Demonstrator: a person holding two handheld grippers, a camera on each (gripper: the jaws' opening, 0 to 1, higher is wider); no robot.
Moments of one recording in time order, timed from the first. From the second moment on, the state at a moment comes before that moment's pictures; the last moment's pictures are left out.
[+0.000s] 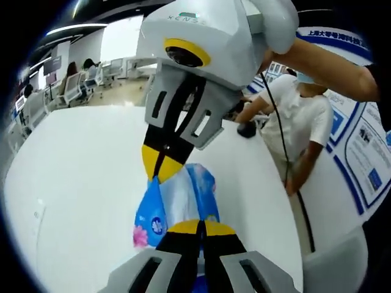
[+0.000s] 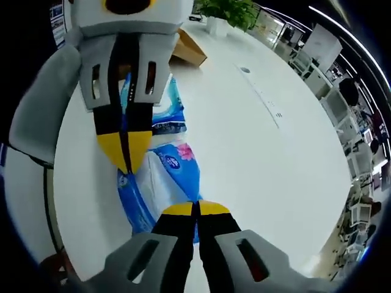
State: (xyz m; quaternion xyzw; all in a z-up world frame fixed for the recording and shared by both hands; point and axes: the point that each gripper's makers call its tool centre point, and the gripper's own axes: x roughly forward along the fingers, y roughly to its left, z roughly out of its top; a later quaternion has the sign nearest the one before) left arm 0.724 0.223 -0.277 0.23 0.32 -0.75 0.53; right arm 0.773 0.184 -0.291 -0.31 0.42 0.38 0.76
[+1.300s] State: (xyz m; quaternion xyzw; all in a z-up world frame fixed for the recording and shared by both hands) left arm 0.729 0.246 -0.267 0.24 0.30 -0.73 0.56; right arm 0.768 0.182 -0.284 -0.32 0.42 0.34 0.78
